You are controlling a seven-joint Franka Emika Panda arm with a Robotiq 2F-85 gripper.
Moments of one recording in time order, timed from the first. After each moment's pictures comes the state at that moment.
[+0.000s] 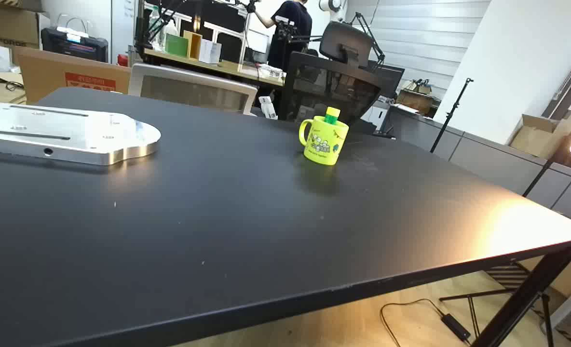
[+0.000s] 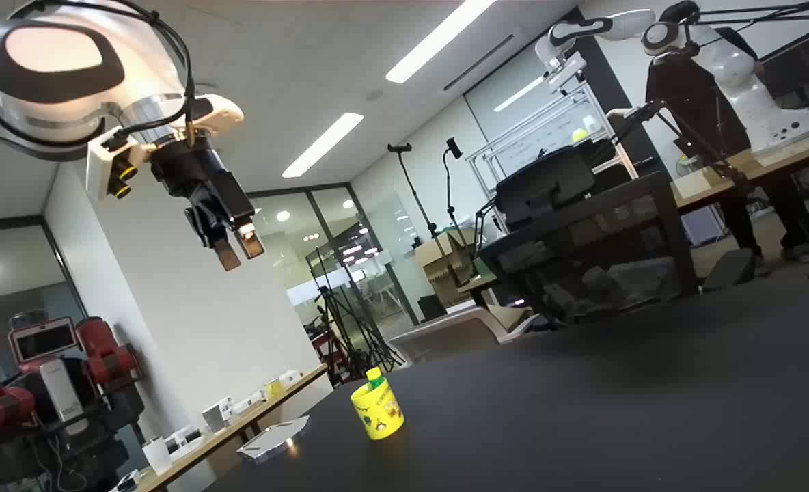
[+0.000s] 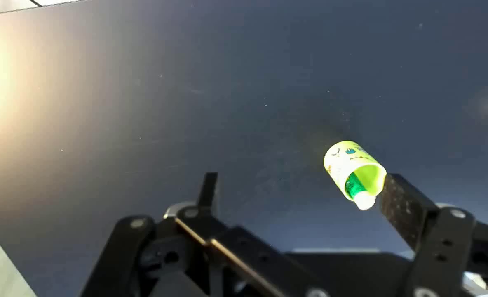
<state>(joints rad) -0.05 -0.47 -0.13 -2.41 0.09 2.09 -0.02</state>
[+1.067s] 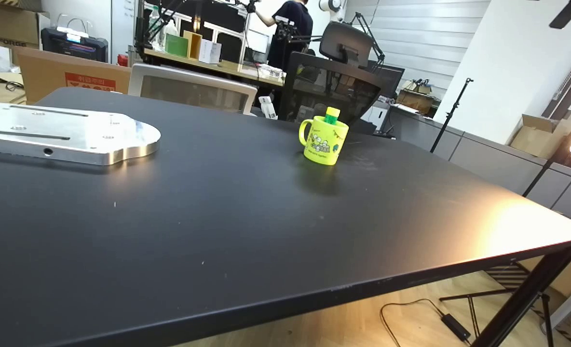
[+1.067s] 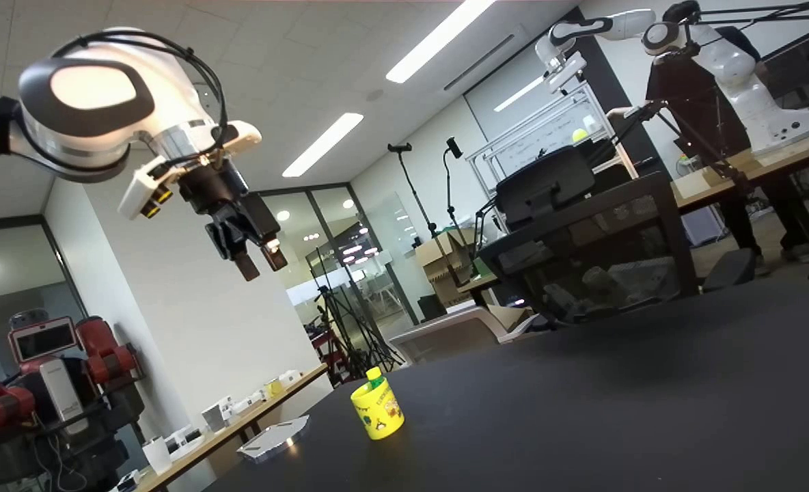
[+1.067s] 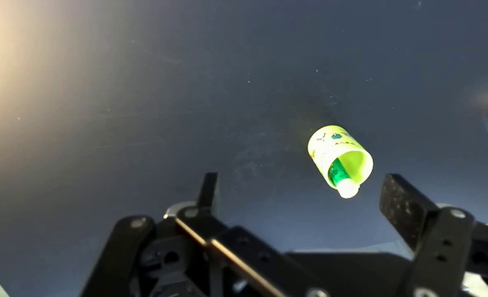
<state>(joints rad) -0.01 -0.37 -0.11 -2.40 0.14 2.23 -0.07</state>
